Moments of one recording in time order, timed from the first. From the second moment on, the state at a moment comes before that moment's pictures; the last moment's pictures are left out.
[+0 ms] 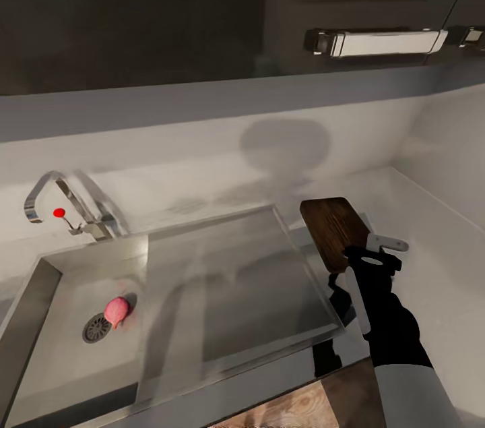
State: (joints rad) left arm 0.44 -0.02 0.01 -0.57 0.03 -0.46 0.01; right arm -0.60 0.03 -0.10 -1.34 -0.03 0.68 -0.56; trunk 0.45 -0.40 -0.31
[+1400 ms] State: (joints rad) left arm 0.44 -0.02 0.01 -0.54 0.03 -0.46 0.01; right arm -0.60 0.03 -0.10 -1.34 -0.03 0.68 -0.56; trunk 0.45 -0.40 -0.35
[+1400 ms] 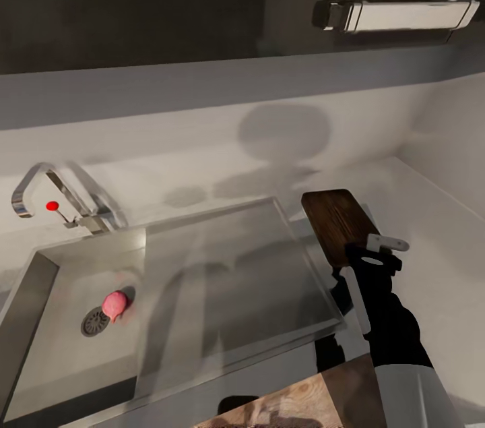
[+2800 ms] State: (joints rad) left arm 0.44 -0.03 0.01 -0.54 0.03 -0.46 0.01; right arm -0.60 0.02 -0.11 -1.40 -0.22 0.83 -0.56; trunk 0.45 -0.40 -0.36
